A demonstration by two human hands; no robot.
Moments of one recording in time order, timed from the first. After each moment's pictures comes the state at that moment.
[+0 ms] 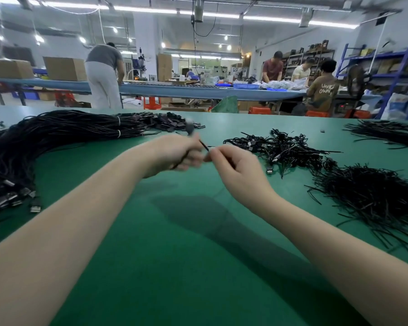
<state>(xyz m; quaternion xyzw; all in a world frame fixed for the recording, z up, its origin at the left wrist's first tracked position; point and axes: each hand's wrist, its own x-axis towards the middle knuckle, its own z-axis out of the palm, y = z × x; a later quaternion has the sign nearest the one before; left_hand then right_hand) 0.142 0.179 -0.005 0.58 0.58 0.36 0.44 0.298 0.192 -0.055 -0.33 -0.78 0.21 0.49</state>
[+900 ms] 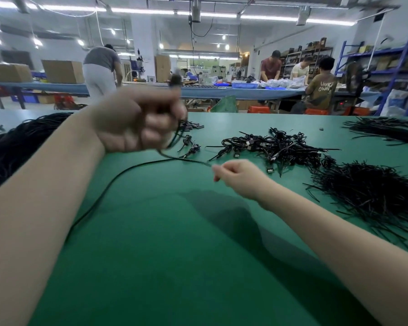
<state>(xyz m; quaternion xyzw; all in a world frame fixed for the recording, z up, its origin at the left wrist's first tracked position) 0.102 0.146 0.050 0.64 0.37 0.37 0.56 0.315 0.195 -0.049 -0.46 -0.78 0.32 0.28</state>
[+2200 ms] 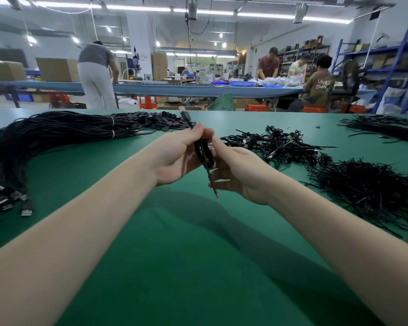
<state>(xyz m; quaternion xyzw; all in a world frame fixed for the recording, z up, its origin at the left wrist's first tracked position) 0.164 0.176 -0.014 0.45 0.41 0.54 0.58 0.311 0.195 -0.040 -0.34 -0.63 0.60 0.36</state>
